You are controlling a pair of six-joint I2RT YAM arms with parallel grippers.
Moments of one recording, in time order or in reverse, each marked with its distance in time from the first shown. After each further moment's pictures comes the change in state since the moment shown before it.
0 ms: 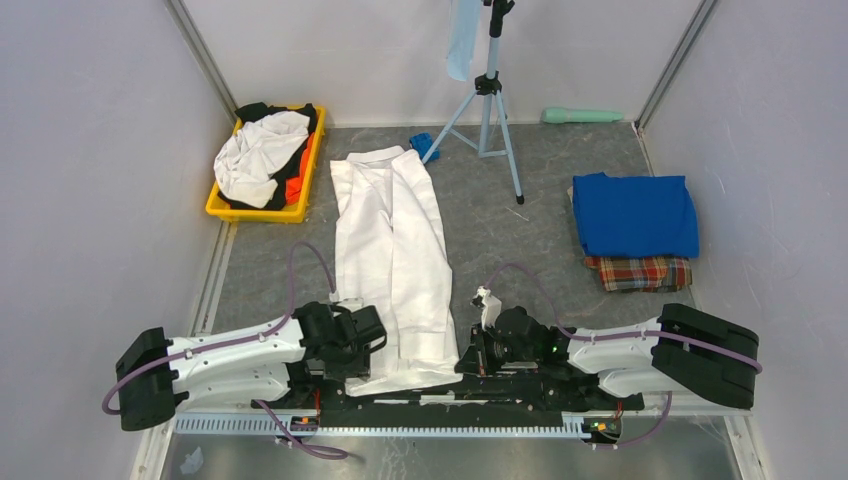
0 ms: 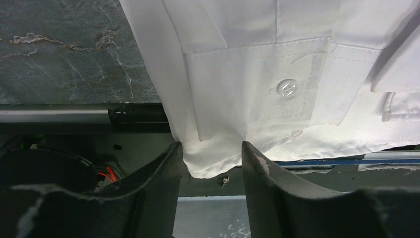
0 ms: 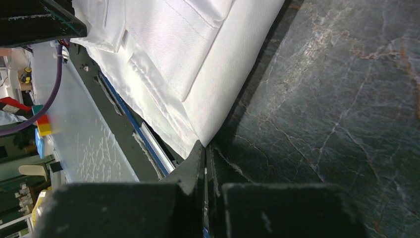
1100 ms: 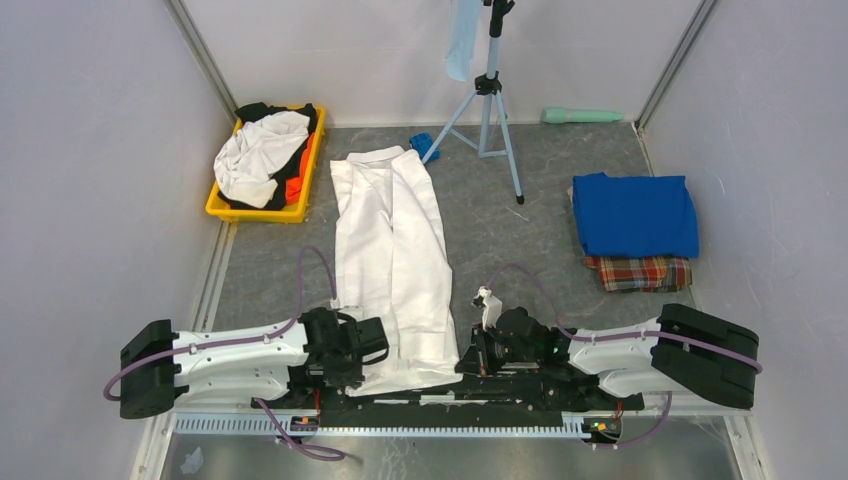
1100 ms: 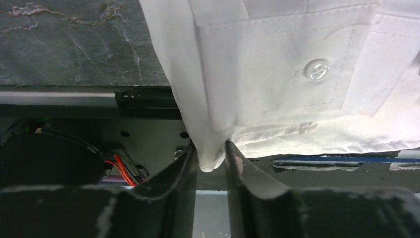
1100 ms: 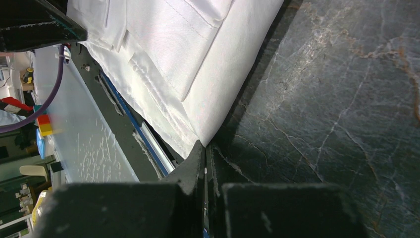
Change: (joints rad) left arm -0.101 0.026 -0.010 -0.022 0.001 -0.075; right arm 0.000 0.000 -0.013 0.023 0.002 0.001
